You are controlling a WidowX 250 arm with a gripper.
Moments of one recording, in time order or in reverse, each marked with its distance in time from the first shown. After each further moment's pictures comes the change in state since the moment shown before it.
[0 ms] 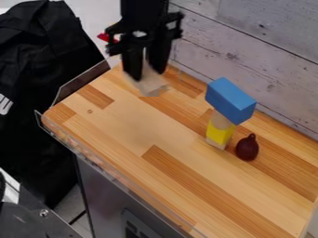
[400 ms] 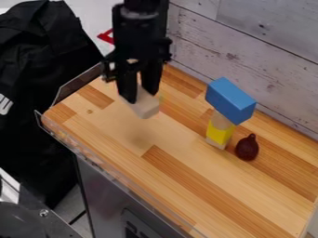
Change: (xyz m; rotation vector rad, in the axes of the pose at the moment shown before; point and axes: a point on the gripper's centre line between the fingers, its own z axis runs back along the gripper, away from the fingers) arm 0.008 -0.001 -0.040 0.003 0.046 0.035
